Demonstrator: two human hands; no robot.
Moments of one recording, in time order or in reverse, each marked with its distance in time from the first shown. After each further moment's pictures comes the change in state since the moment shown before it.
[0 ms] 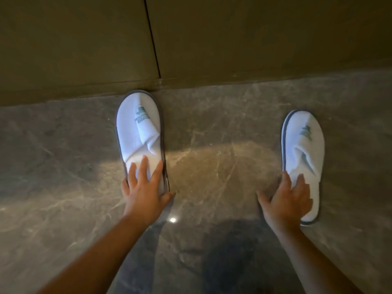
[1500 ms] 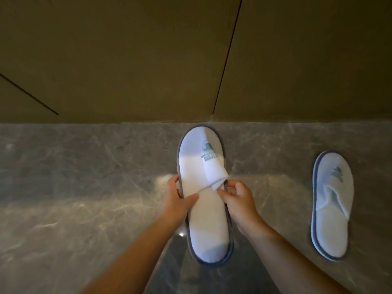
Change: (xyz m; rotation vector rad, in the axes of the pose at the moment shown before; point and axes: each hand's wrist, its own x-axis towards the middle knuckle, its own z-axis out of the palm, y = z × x) left_hand -0.017 -0.010 -0.094 -1.041 -0.130 -0.368; right_hand -0.072 -0.176 -0.034 0.970 -0.558 -0.066
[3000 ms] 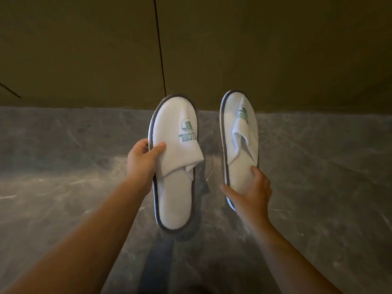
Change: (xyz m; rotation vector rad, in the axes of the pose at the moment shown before) left_hand -0.070 0.079 0.068 -0.303 0.232 0.157; right_hand -0.056 0.015 -0.164 -0.460 0.396 -0.244
